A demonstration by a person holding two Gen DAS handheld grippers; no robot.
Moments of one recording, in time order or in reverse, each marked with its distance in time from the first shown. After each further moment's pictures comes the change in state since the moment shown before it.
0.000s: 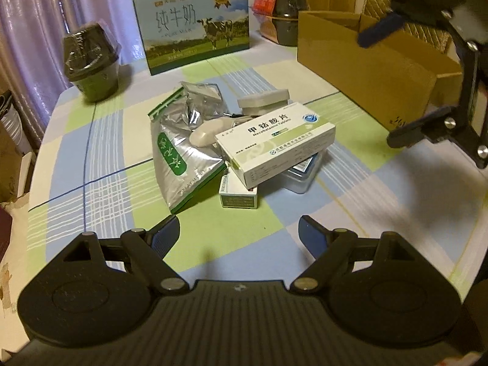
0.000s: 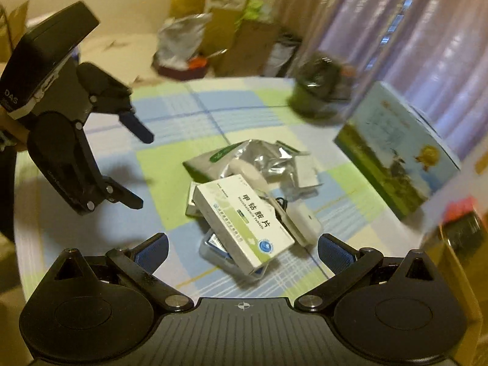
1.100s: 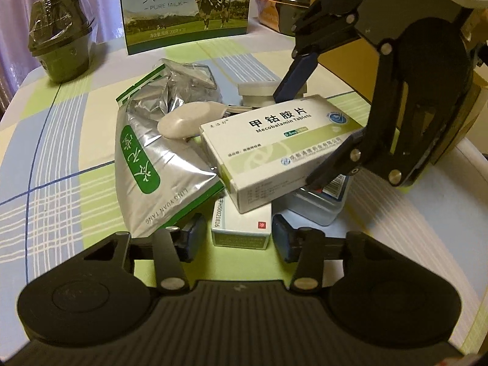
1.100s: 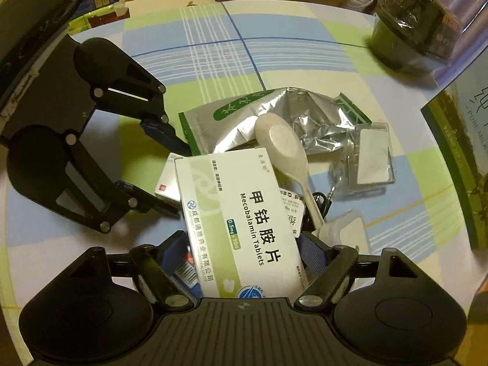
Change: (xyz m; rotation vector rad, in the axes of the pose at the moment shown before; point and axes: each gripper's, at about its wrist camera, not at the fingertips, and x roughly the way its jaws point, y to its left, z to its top) left arm 0.081 0.017 0.013 -0.061 0.013 -0.093; right arm 0.139 -0.055 0.036 -0.138 0.279 0.292
